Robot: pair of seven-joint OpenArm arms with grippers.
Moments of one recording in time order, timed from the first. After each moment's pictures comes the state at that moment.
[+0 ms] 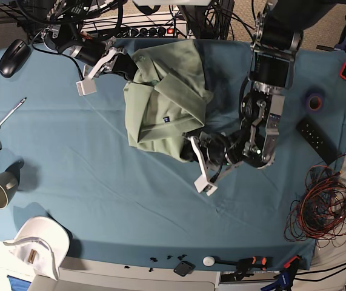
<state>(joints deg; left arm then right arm) -19.7 -0.9 9.4 74.5 -32.9 -24.6 61.8 -21.2 -2.8 31.4 100.6 61.1 39.8 -77.1</state>
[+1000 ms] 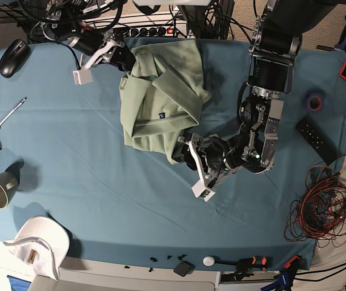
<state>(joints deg) -20.7 -0.3 9.4 74.2 -33.1 -27.1 61.2 -24.4 -4.2 34.7 100.8 61.0 39.8 -76.9</state>
